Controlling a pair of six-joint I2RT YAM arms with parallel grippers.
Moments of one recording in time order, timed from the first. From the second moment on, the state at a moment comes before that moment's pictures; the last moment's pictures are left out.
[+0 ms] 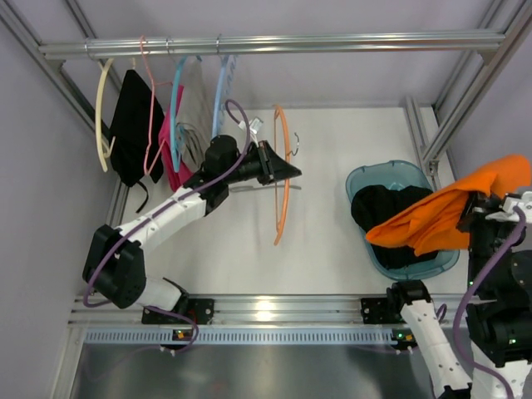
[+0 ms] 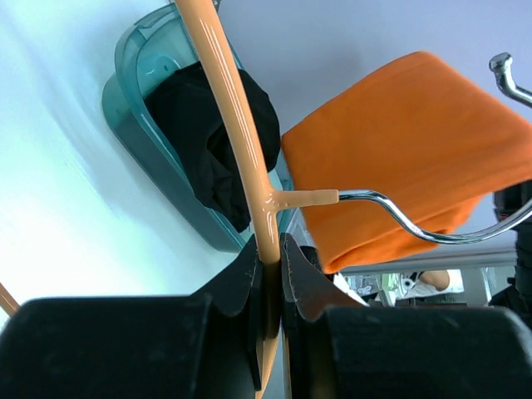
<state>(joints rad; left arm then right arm) -0.57 1.42 1.01 0.26 0.61 -0.99 0.12 0.35 1.17 -0.59 0.35 -0.10</state>
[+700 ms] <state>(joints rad) -0.62 1.36 1.05 0.26 0.64 -0.94 0.11 0.88 0.77 -0.40 0.26 -0.03</state>
